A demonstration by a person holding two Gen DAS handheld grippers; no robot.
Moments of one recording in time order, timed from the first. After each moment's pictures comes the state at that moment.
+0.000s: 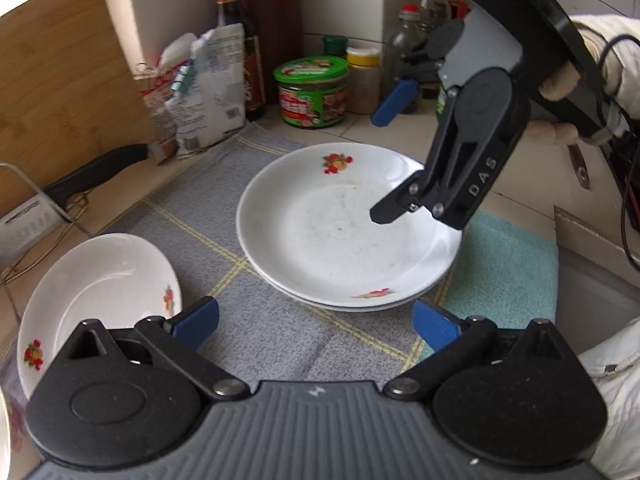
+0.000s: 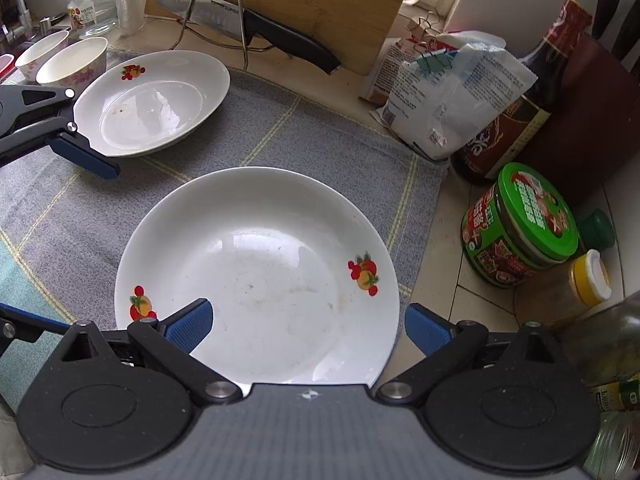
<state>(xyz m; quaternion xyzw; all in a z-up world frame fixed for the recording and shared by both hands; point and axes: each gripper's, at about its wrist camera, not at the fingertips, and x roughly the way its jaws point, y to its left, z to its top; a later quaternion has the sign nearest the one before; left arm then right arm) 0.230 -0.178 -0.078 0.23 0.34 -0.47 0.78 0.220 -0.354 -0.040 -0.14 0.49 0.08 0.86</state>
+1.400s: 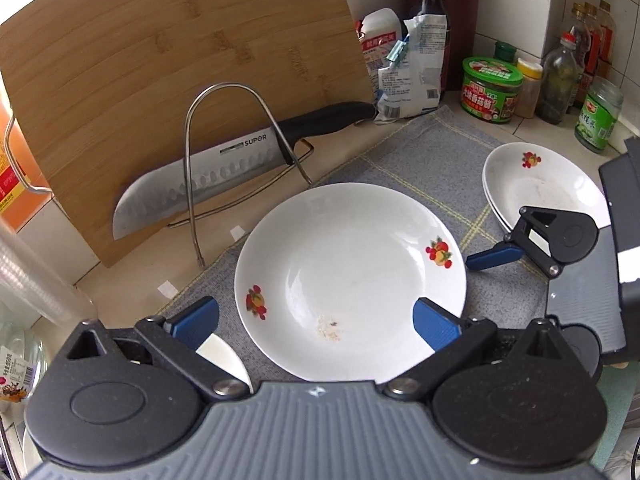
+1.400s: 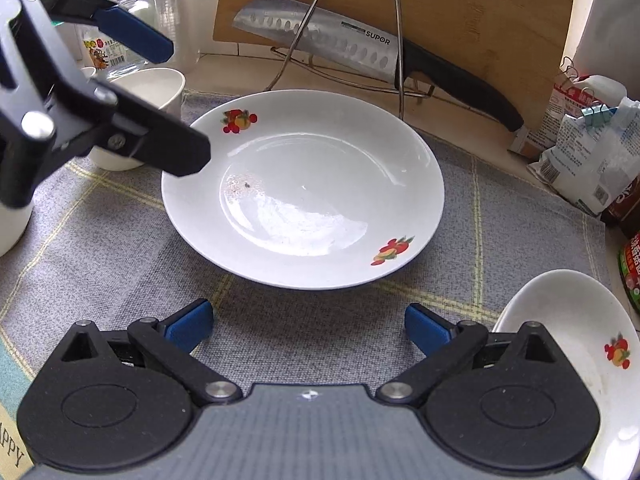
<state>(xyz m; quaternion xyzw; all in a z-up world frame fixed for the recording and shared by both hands) 0.358 -0.071 -0.054 0.24 0.39 -0.36 0.81 0.274 -0.181 -0.100 -0.06 0.45 0.07 0.89</state>
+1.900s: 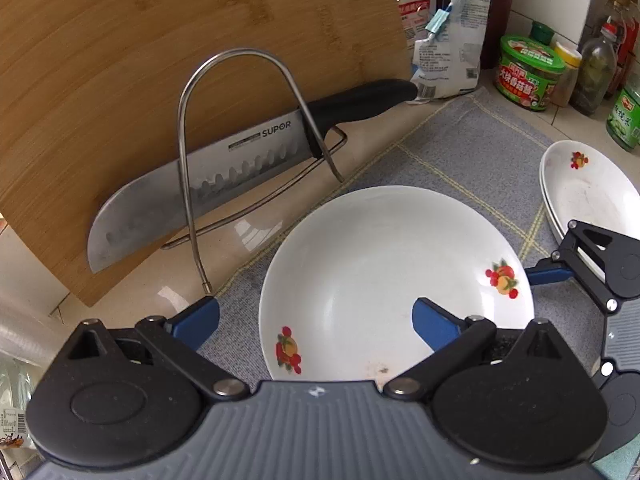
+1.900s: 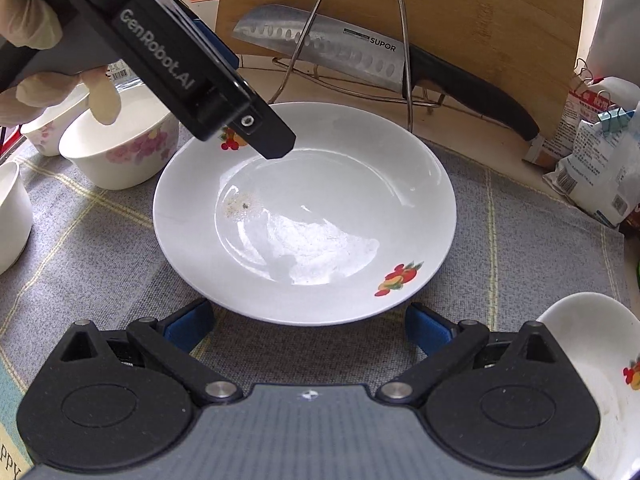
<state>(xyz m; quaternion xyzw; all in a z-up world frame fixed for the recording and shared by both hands) 0.431 -0.097 -0.082 0.25 0.44 -0.37 0.78 0.292 -0.185 -0.104 -0.04 0.44 0.09 0.89</state>
